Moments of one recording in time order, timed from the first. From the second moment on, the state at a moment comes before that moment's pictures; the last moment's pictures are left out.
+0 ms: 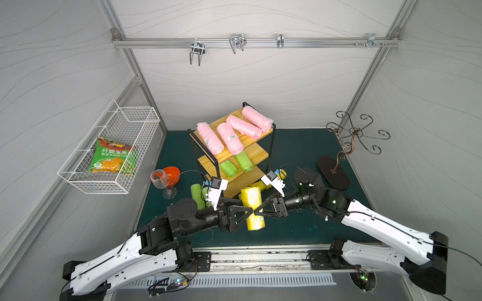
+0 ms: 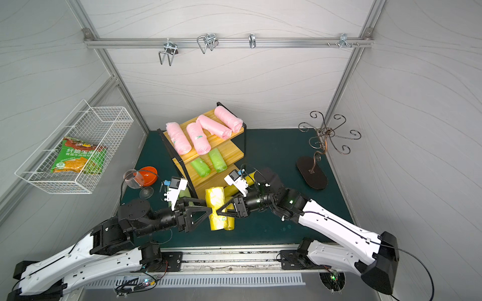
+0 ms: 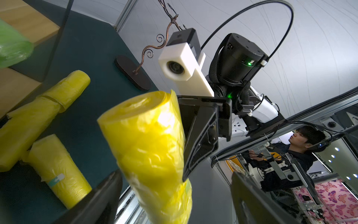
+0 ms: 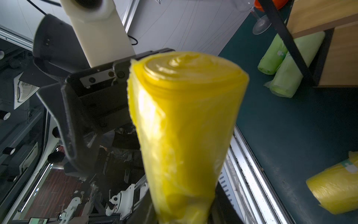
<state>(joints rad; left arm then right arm) -1.10 0.57 0.77 -0.38 0.07 -0.78 1.00 1.04 0.92 -0.28 -0.80 0.65</state>
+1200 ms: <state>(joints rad) -1.11 0.56 0.74 -0.33 -0.15 -0.84 0.95 0.86 0.89 -0.40 -0.72 0.62</state>
